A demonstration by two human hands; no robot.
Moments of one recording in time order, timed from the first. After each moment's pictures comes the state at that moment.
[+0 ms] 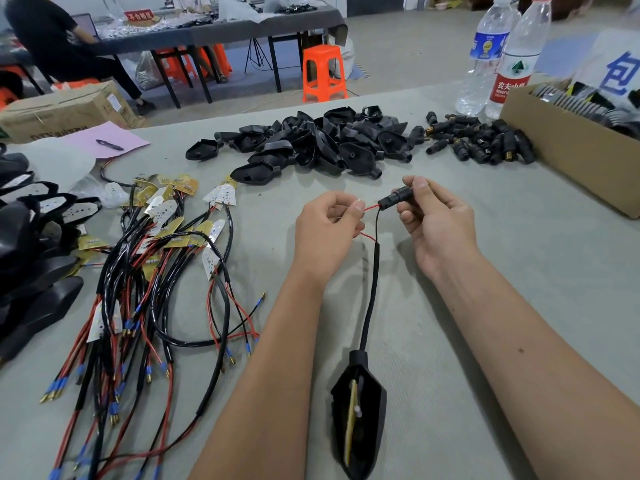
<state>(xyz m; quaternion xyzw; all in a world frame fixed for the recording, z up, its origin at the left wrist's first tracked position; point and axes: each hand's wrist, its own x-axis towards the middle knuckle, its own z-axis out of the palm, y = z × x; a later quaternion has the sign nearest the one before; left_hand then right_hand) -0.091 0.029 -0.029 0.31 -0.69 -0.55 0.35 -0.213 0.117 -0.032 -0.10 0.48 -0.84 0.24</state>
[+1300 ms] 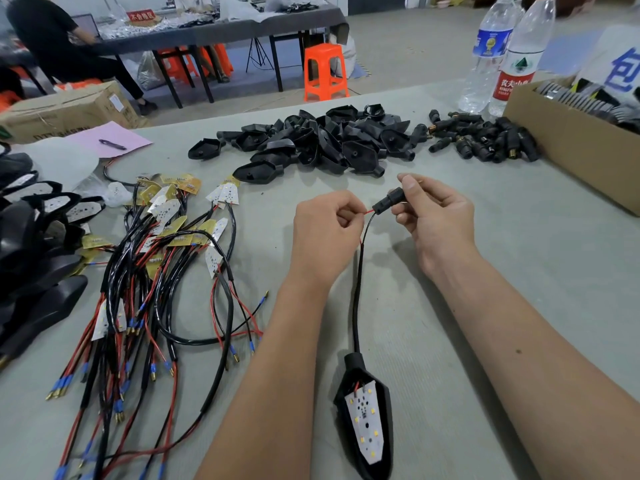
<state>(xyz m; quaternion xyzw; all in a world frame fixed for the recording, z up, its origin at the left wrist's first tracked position) -0.085 0.026 -0.028 0.27 -0.80 -0.37 0.38 -0.210 0.115 -0.033 -0.15 0.52 -0.81 0.22</state>
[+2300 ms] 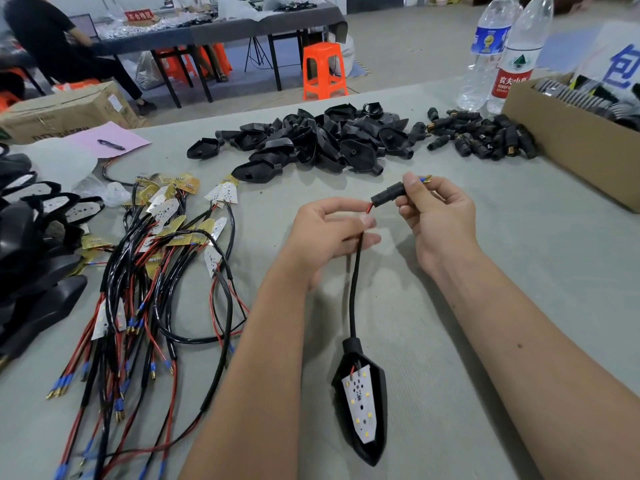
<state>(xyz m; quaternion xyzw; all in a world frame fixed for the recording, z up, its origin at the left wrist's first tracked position) -0.074 0.021 -0.022 0.27 -0.60 -0.72 0.24 -0.210 0.117 -0.030 -0.12 0.48 -0.84 0.23</state>
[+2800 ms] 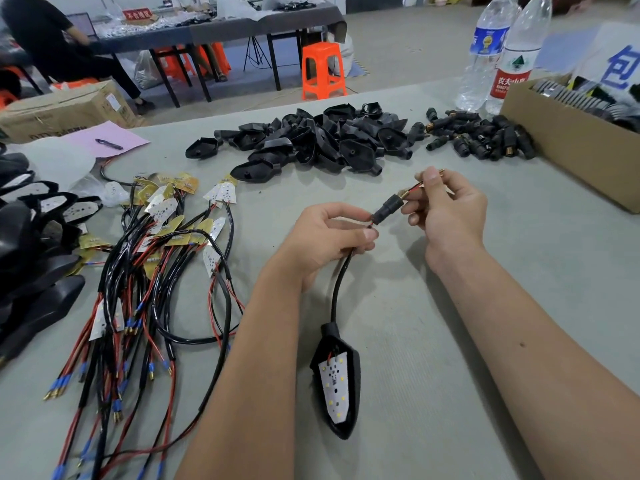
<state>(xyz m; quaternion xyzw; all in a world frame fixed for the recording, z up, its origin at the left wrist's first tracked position) -0.069 0.016 -0.022 0.26 -0.65 -0.69 0.17 -0.215 0.122 -0.026 -0.14 0.56 -0.80 0.15</state>
